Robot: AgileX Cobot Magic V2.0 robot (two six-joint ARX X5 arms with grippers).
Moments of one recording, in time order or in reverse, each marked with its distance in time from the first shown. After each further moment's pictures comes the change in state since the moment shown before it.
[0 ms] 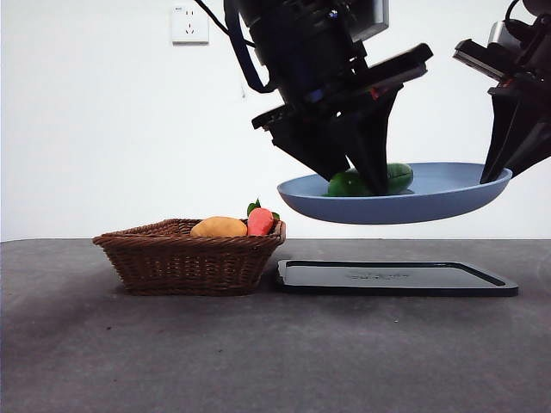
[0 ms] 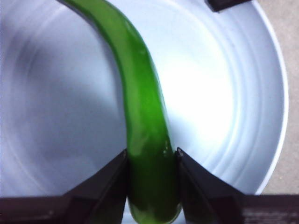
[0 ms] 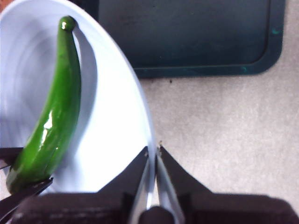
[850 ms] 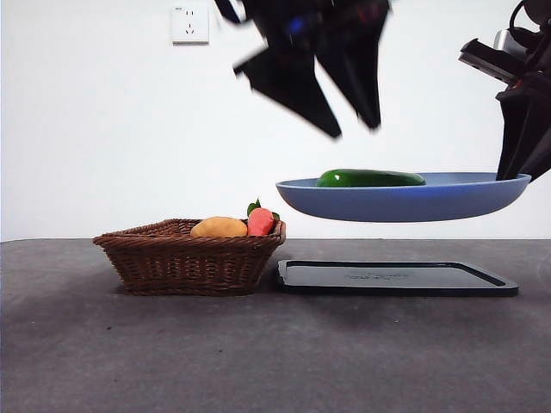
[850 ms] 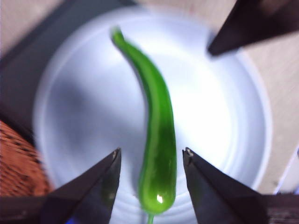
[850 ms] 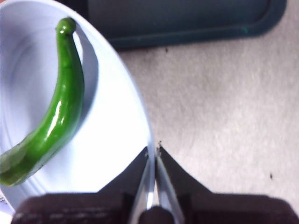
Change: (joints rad) left arm -0.003 -0.146 0.000 -0.055 0.003 0.000; right arm 0.002 0.000 0.000 -0.100 -0.008 0.016
